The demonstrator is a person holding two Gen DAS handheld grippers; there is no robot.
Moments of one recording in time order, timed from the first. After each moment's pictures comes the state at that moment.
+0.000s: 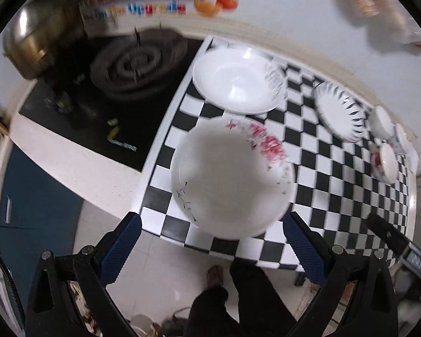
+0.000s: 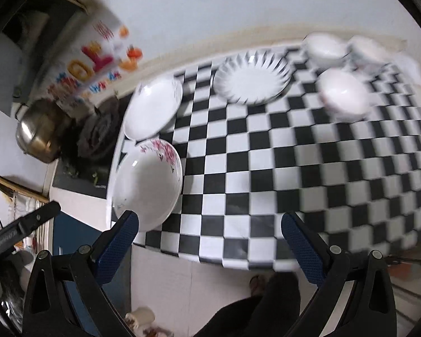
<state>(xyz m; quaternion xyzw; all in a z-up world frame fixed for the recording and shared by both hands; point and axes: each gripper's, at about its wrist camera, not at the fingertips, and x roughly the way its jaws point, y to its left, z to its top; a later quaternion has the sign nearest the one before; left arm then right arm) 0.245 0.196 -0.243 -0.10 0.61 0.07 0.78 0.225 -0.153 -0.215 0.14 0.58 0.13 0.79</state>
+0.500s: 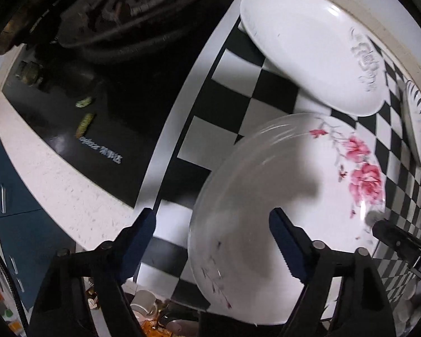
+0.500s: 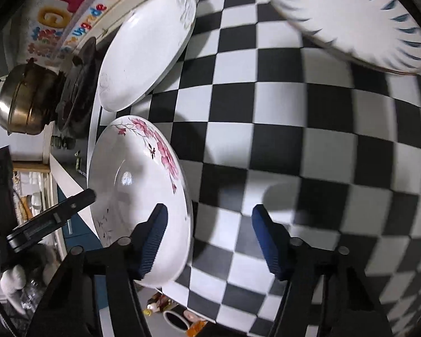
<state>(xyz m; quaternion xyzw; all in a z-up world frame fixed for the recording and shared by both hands) 0.327 0.248 -0.372 -0.11 0.70 0.12 0.70 0.363 -0.052 -0.368 0.13 0.70 0.22 0.66</state>
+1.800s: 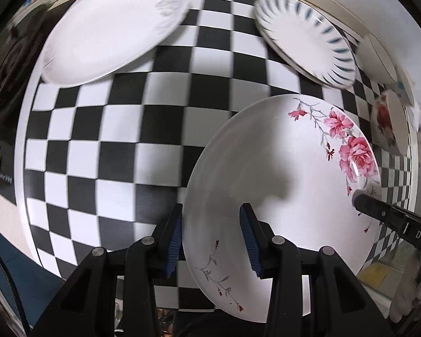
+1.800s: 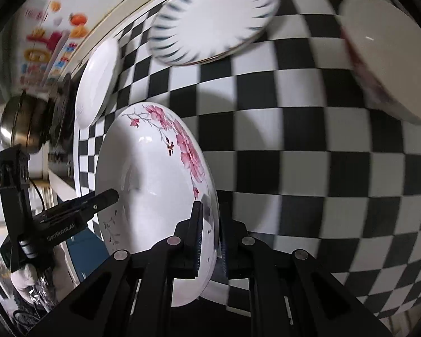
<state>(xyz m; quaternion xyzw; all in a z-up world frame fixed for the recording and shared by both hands) 0.284 0.064 -0.290 -0.06 0.70 -0.05 0.71 0.333 -0.221 -0.334 0.18 0.70 0.16 0.68</state>
